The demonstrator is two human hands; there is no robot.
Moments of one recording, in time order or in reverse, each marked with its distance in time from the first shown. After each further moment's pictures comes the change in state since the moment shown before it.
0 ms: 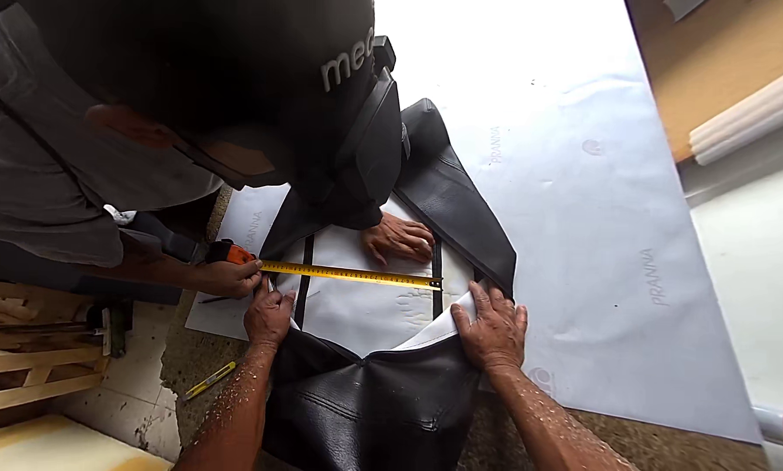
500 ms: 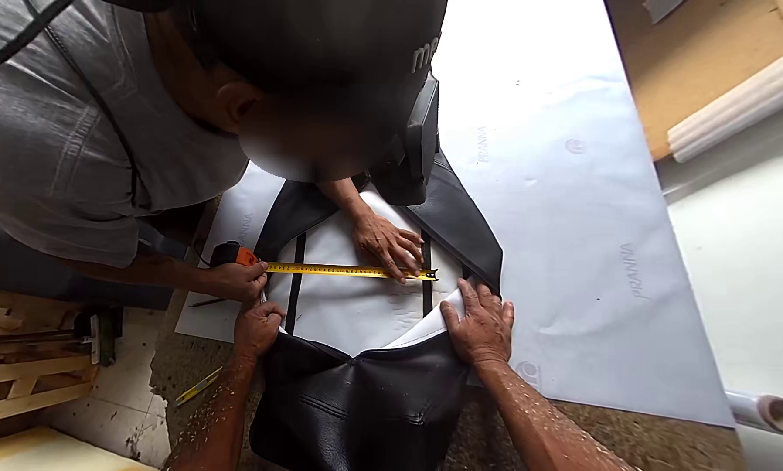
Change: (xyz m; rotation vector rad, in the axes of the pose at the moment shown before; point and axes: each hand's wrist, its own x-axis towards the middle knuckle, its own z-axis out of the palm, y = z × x) left_hand -0.012 -0.007 -0.021 -0.175 -0.140 0.194; right_hand 0.000 0.000 -0.002 0.003 -0.012 0.017
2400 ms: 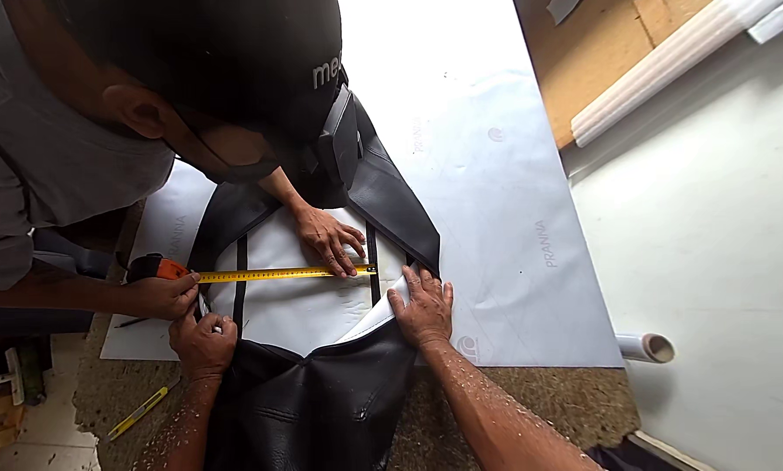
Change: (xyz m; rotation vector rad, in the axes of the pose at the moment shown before) left_hand -0.011 0.001 0.034 0.274 0.365 -0.041; right_hand -0.001 -0.005 -0.002 -0.006 -0.043 0.023
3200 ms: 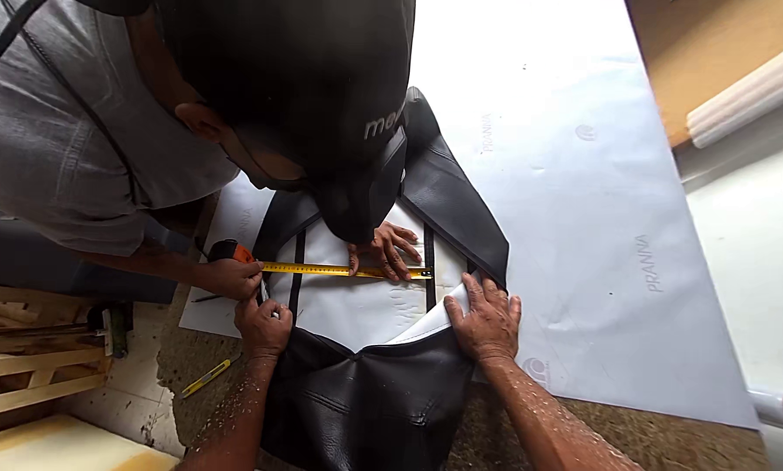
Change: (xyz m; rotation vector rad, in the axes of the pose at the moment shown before) left_hand 0.000 -0.002 0.001 0.034 0.000 -0.007; right_hand 0.002 0.002 0.005 0.023 0.065 -0.049
